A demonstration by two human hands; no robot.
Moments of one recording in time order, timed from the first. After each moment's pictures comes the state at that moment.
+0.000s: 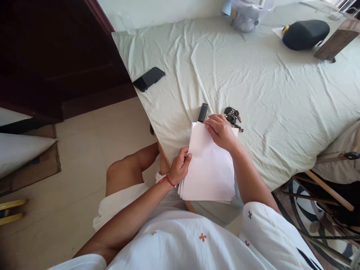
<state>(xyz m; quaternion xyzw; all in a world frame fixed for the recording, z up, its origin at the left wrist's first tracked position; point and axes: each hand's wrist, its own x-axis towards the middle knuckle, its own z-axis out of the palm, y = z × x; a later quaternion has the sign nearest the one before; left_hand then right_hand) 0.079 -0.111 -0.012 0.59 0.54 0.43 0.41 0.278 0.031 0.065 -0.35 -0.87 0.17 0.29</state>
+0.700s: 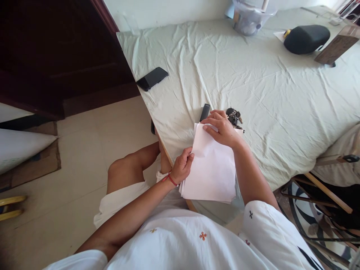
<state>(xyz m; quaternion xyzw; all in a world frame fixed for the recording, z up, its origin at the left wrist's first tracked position) 0.081 -0.112 -0.012 0.62 0.52 0.43 0.40 0.274 0.042 0.076 -0.34 -0.89 0.19 0.25</state>
